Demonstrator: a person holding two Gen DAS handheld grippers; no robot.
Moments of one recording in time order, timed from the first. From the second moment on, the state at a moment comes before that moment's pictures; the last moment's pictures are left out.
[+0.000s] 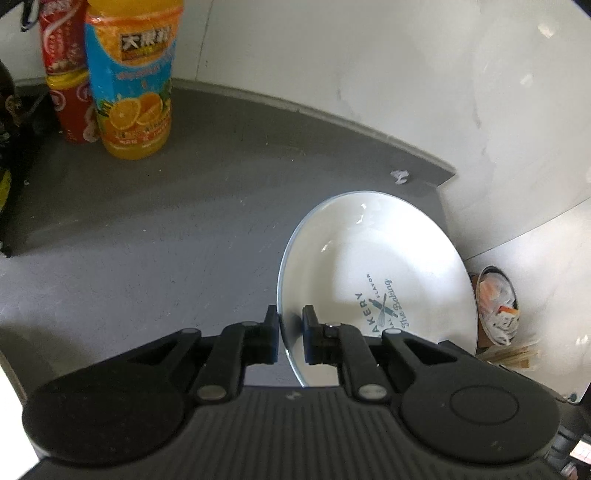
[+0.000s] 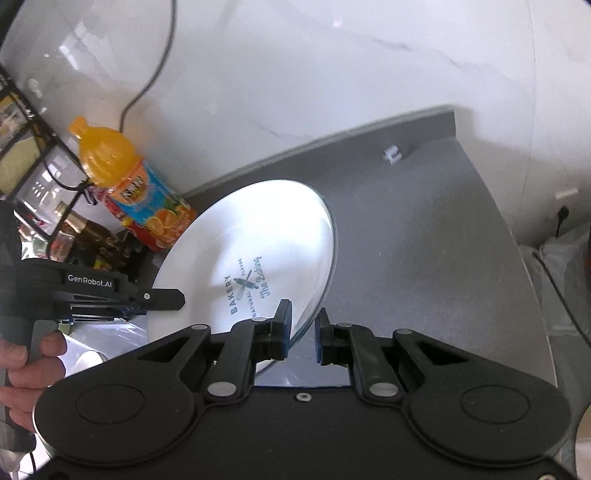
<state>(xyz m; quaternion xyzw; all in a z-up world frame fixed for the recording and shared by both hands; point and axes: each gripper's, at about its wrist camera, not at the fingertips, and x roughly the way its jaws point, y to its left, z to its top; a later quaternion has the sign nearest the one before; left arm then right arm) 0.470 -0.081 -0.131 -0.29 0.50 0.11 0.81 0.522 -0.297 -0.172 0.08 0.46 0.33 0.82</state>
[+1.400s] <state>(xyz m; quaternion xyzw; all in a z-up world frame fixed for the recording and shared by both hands) 0.212 -0.014 -0.070 -0.34 0.40 0.20 0.83 0.312 -0.207 -0.108 0.05 0.42 0.41 0.81</state>
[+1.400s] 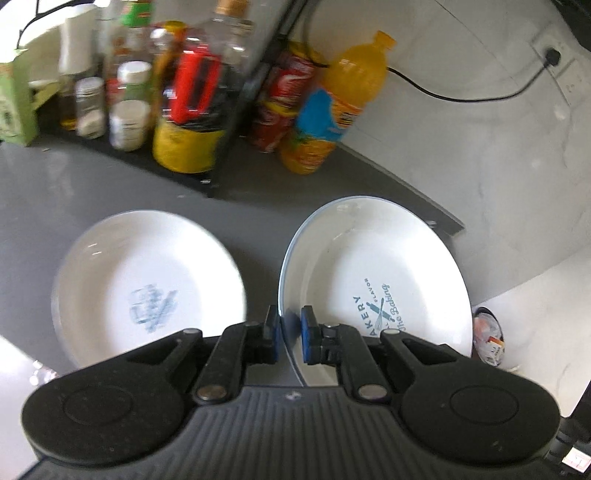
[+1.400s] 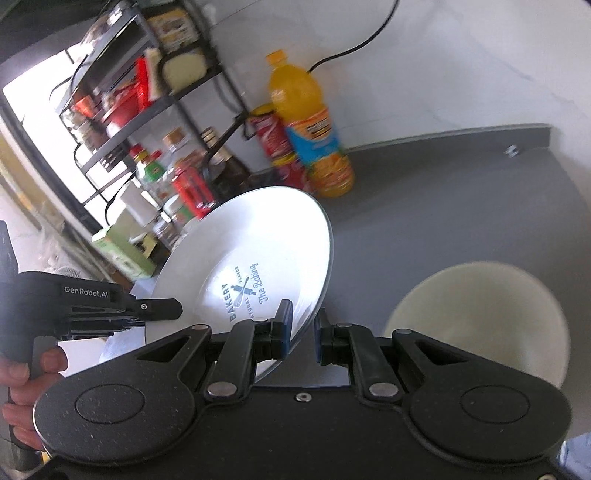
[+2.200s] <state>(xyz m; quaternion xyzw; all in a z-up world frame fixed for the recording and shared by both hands) 0.137 0.058 -0.120 -0.38 0.43 0.24 0.78 0.281 -0.119 -0.149 0.00 0.47 0.42 0.78</state>
